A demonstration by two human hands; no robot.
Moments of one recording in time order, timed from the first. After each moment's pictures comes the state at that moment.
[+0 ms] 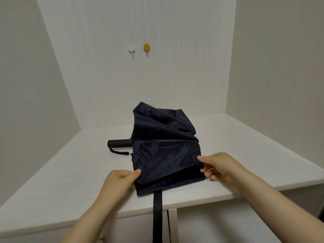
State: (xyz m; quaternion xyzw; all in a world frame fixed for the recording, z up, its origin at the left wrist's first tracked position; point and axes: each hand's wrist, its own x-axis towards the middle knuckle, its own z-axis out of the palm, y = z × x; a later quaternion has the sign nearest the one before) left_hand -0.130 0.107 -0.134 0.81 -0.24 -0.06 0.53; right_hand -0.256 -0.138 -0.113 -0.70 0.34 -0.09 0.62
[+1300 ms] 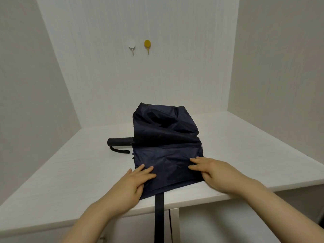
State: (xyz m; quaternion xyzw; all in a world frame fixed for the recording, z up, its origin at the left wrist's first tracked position) left_hand -0.112 0.103 -0.156 0.84 -0.51 -0.02 0.20; right_hand -0.259 -0.138 -0.138 -0.99 0.06 -0.06 0.09
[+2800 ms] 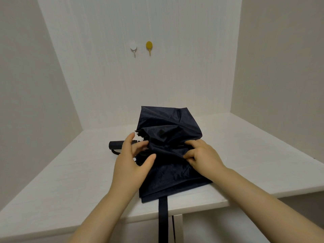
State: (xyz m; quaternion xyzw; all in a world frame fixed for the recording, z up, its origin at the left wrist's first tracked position) left_hand -0.138 0.079 -0.104 0.77 -0.33 0.14 0.53; right_hand -0.196 -0.138 -0.139 -0.95 0.07 -0.28 0.07
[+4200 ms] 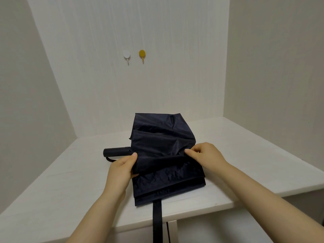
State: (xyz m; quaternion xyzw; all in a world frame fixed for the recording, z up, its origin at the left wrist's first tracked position) left_hand -0.109 0.068 -0.113 0.68 -0.20 -0.07 0.70; right_hand -0.207 -0.157 -0.114 -0.89 0.24 -0.21 0.32
